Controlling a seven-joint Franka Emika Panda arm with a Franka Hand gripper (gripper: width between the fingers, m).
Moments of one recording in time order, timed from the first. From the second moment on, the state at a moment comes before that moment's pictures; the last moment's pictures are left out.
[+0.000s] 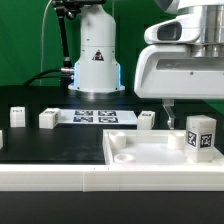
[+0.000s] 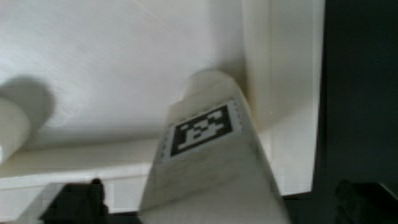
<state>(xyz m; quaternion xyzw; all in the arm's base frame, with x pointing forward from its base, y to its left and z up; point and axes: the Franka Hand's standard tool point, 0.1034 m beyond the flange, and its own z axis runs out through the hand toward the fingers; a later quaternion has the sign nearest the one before) 0.625 0.120 0.077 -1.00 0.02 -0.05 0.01</state>
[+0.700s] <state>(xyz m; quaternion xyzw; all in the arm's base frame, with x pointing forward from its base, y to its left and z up) 0.625 0.119 0.077 -1.00 -0.02 -0.05 0.00</state>
